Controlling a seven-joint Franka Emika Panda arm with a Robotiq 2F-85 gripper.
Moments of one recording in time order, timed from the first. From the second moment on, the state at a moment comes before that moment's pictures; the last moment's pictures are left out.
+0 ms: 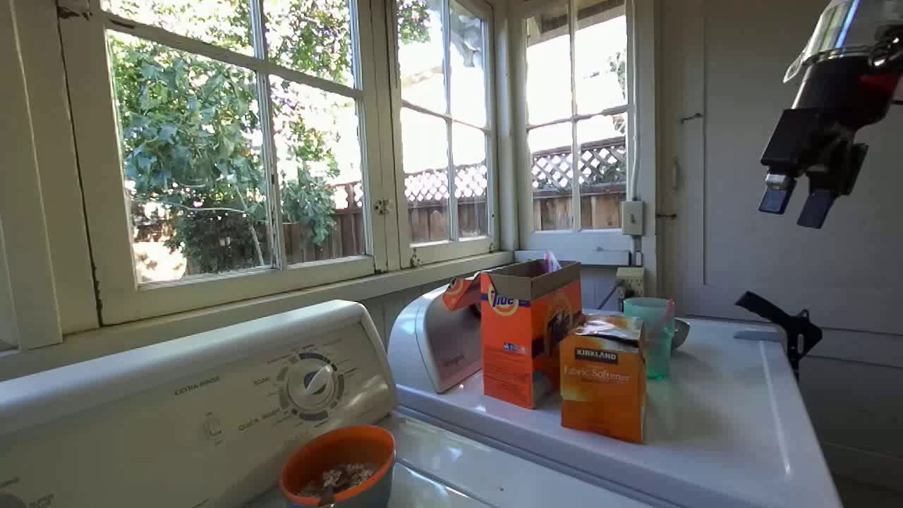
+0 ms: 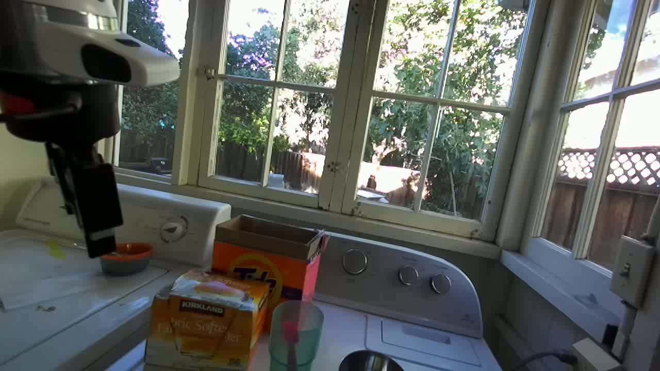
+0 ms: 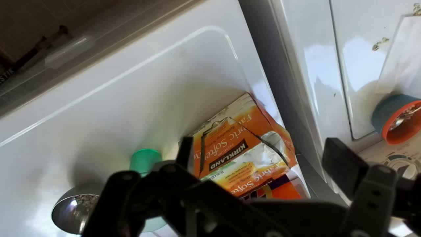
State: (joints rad) arm -0.07 -0.46 -0.30 -2.41 0.13 2.17 -0.20
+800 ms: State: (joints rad) arm -0.07 -0.46 -0.27 -2.41 0.13 2.17 -0.25
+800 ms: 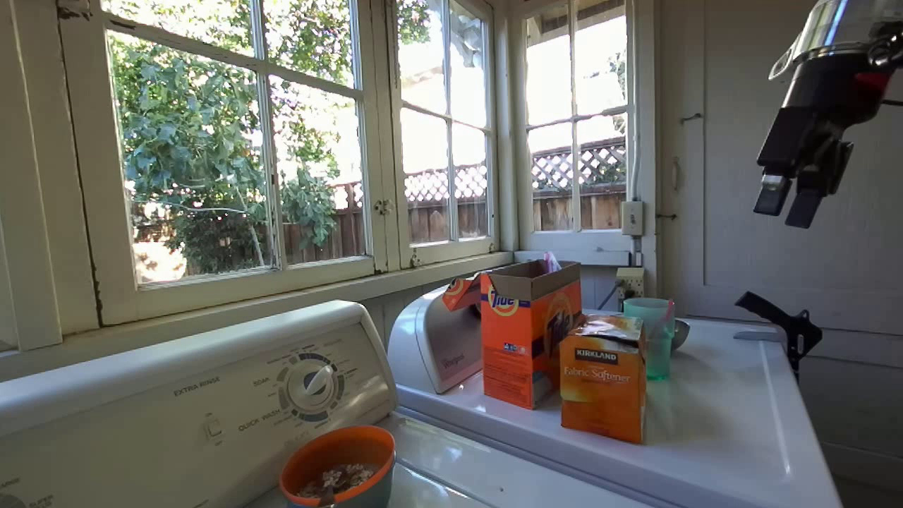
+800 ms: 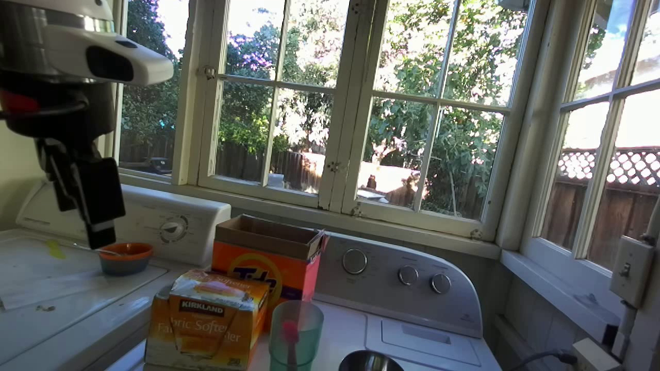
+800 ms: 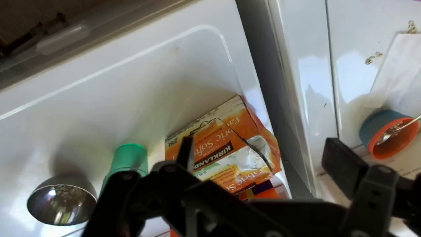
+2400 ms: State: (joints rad) arm 0.09 -0.43 -0.14 -2.46 0.12 2.15 -0.56
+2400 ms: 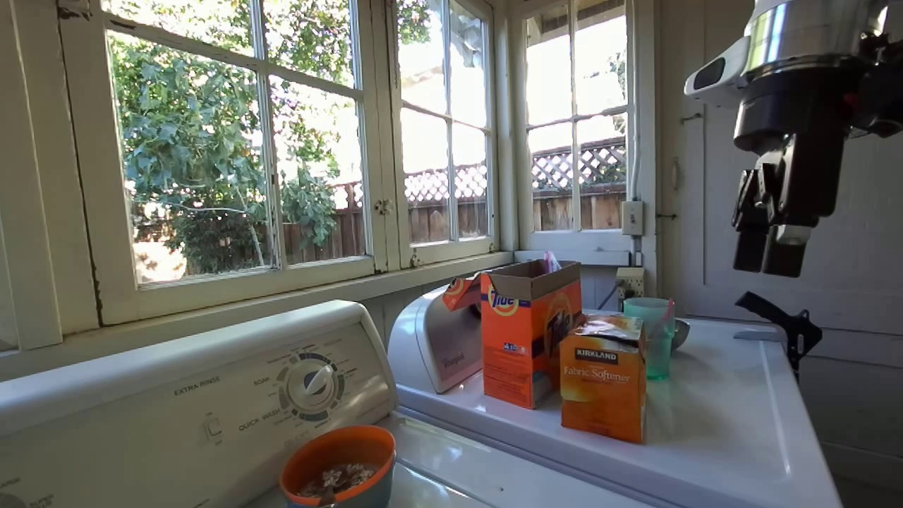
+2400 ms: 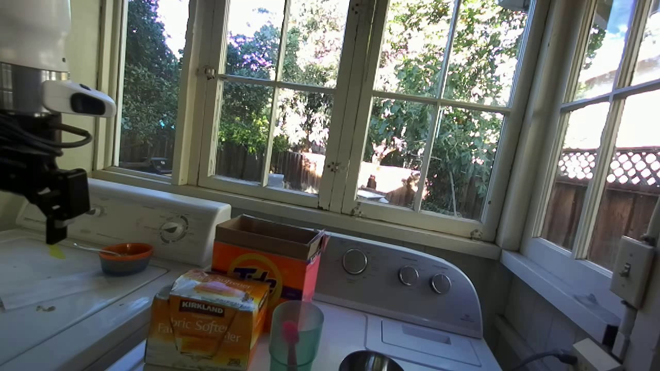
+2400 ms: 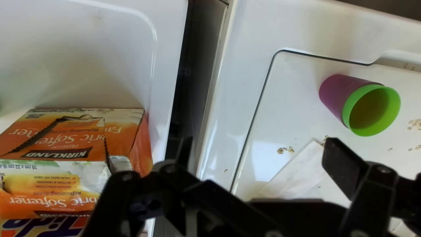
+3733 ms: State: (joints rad) arm 0.21 -0.34 -0.06 -2.44 0.18 2.15 -0.71
